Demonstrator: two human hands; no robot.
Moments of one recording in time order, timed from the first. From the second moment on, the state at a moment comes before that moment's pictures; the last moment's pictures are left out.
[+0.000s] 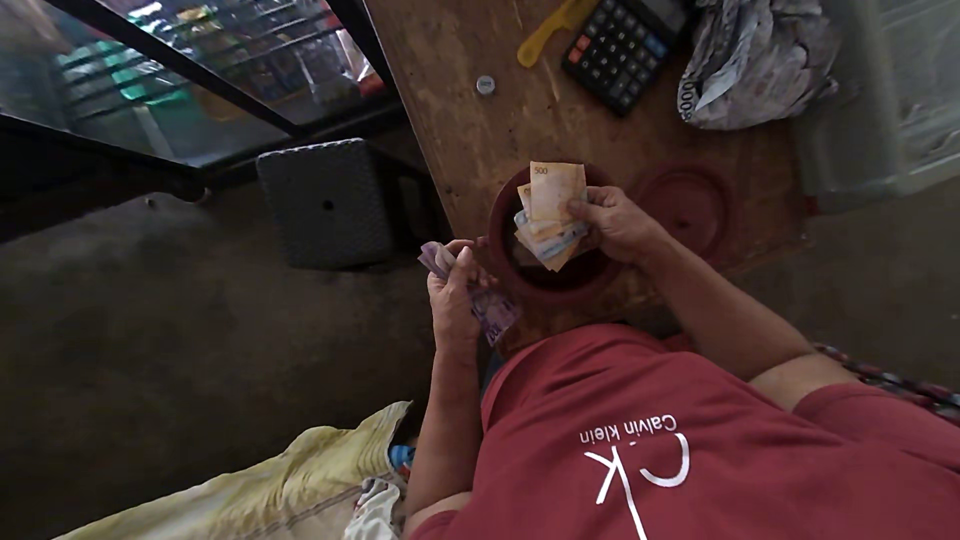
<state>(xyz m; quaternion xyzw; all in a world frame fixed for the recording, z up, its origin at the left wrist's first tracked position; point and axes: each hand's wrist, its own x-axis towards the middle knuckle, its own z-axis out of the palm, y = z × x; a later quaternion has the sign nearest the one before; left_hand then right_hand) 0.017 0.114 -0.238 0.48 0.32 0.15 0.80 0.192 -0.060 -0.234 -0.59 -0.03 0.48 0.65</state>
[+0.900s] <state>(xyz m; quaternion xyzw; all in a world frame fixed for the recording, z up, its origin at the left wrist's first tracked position) 0.012 0.115 -0.248 0.49 0.31 0.16 0.80 0.181 -0.057 -0.248 -0.80 -0.48 0.19 0.30</state>
